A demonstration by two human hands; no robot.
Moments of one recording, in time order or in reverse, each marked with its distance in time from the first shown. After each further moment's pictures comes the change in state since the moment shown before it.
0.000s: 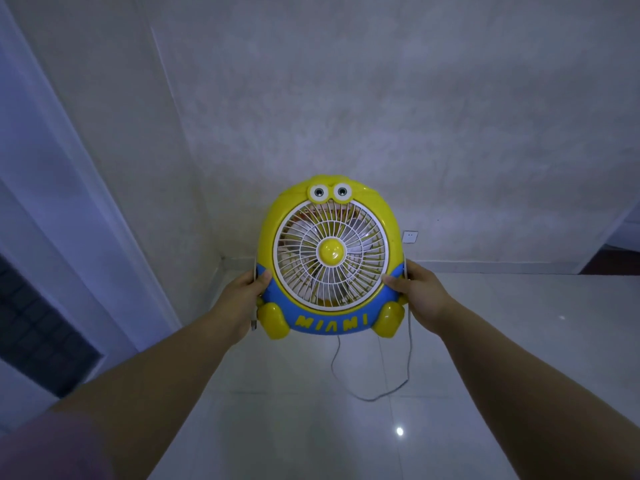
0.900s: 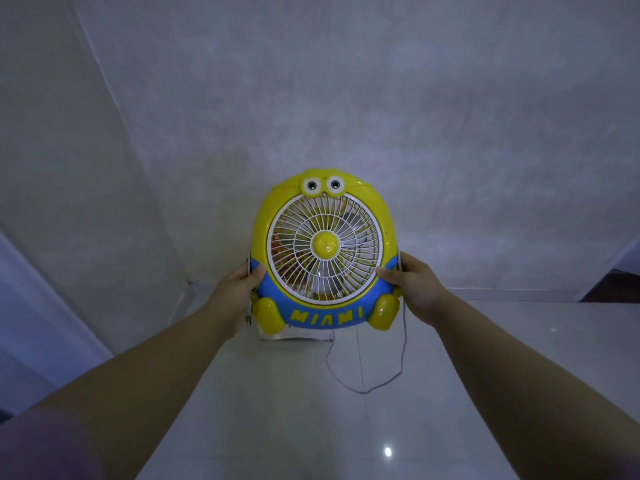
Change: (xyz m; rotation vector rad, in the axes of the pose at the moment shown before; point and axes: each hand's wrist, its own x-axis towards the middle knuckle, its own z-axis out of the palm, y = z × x) left_hand 0.235 0.063 0.095 -0.123 0.003 0.015; right_hand 0.238 -0.045 -0.092 -0.012 -0.009 0.015
